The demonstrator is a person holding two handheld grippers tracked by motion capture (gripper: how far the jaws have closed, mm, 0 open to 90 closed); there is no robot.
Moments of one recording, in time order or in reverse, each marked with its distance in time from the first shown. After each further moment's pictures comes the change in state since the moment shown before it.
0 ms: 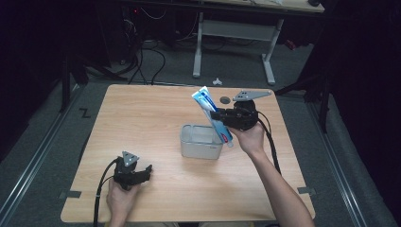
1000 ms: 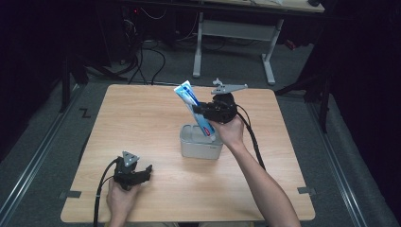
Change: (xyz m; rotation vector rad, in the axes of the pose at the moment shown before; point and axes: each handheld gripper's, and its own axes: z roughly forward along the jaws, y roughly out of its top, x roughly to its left) left arm 0.000 0.000 0.000 0.001 -0.003 0.003; right arm 0.012 0.021 0.051 -0.003 0.002 -0.006
